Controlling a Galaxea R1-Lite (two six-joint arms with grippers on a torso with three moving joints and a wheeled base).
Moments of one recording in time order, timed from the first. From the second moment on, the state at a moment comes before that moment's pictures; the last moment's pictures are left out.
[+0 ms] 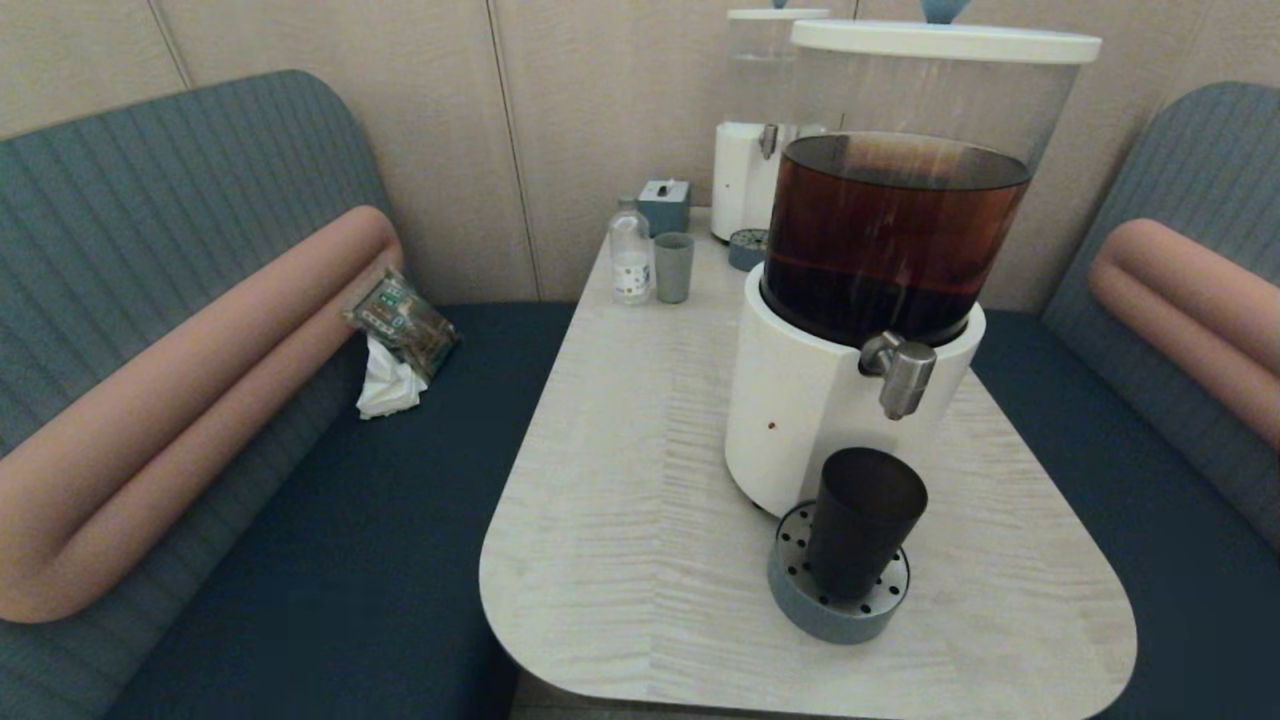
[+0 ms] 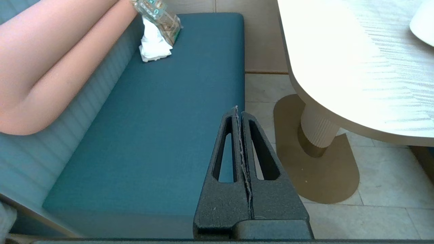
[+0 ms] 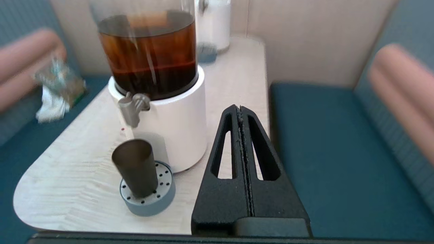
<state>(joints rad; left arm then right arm) 0.01 0.00 0.00 0.00 0.00 0.00 0.00 0.58 -1.03 0.34 0.02 0.05</state>
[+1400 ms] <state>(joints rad) 0.01 0.00 0.00 0.00 0.00 0.00 0.11 1.40 -1.59 0.65 0.40 0.17</state>
